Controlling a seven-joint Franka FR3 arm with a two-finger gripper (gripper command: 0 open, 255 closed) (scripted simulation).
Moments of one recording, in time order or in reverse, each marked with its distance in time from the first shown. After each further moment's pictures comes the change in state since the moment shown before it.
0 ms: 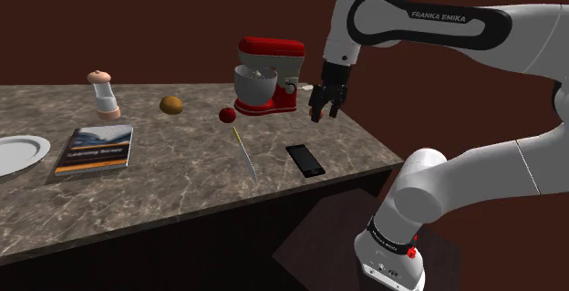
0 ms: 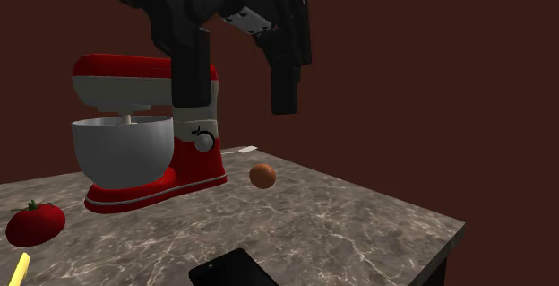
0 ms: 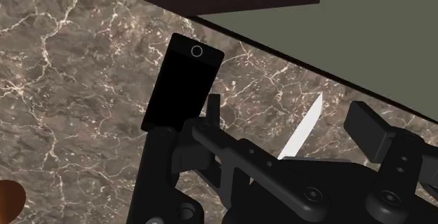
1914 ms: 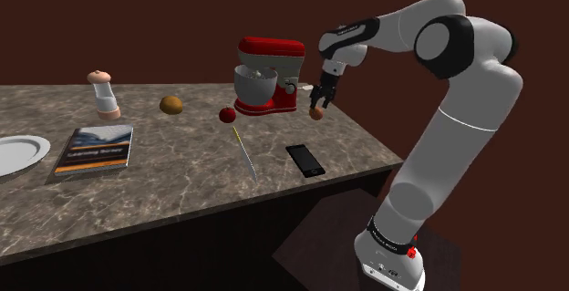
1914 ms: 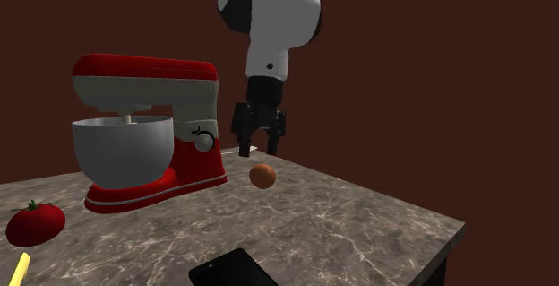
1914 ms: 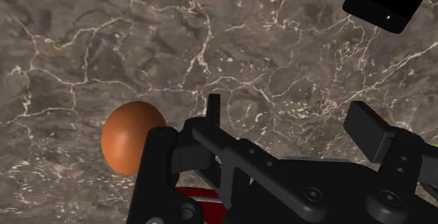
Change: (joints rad) arm -0.134 0.759 -0.456 0.370 0.062 0.383 -0.623
